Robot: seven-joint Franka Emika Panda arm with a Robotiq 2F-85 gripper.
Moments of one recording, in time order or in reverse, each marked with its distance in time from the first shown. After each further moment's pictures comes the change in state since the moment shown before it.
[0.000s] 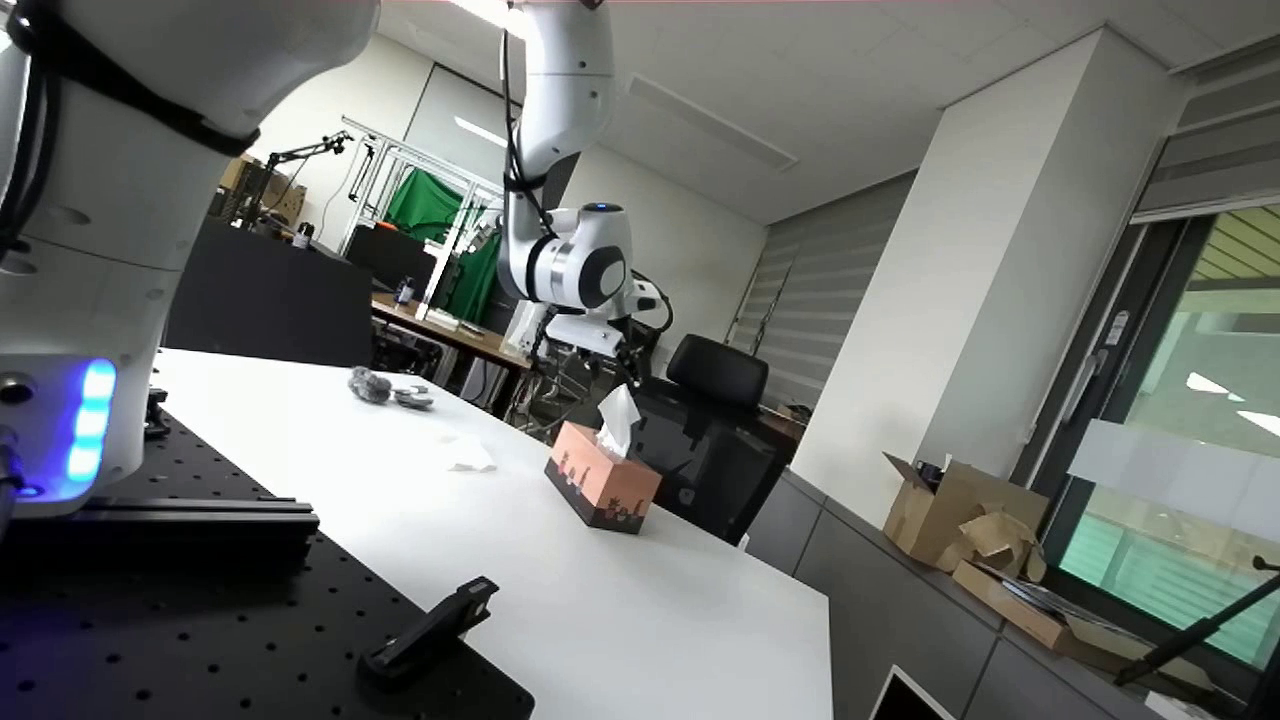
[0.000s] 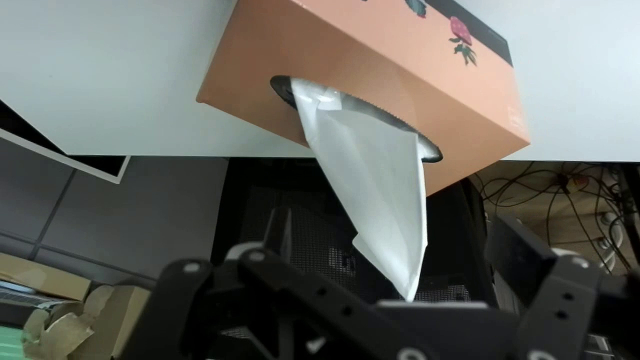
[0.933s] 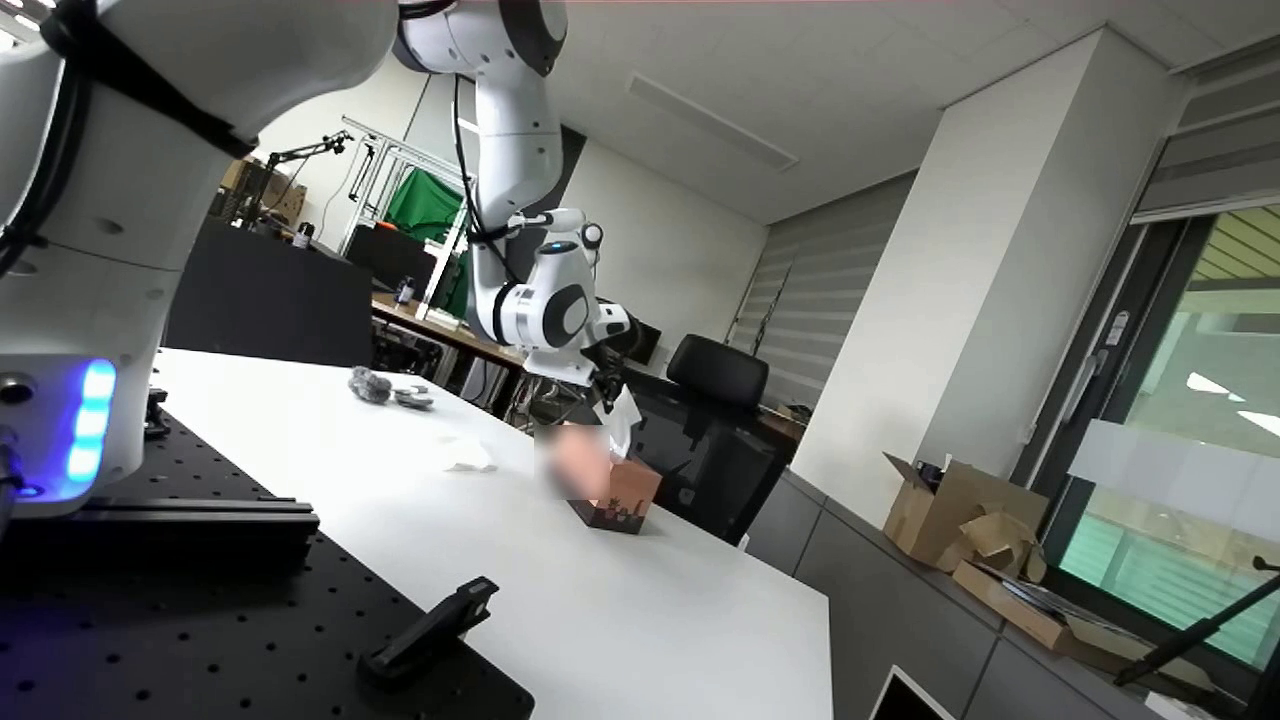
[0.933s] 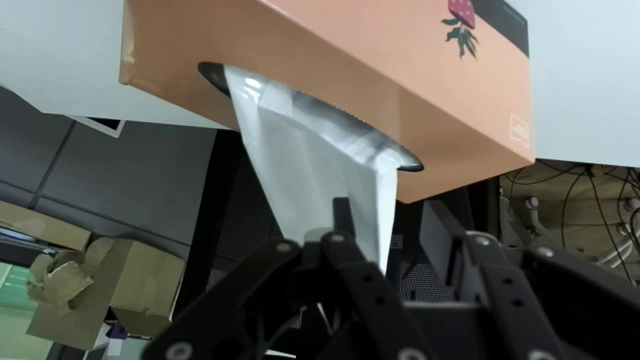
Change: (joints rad) arm 0.251 0.266 -0.196 0.143 0.193 0.160 0.001
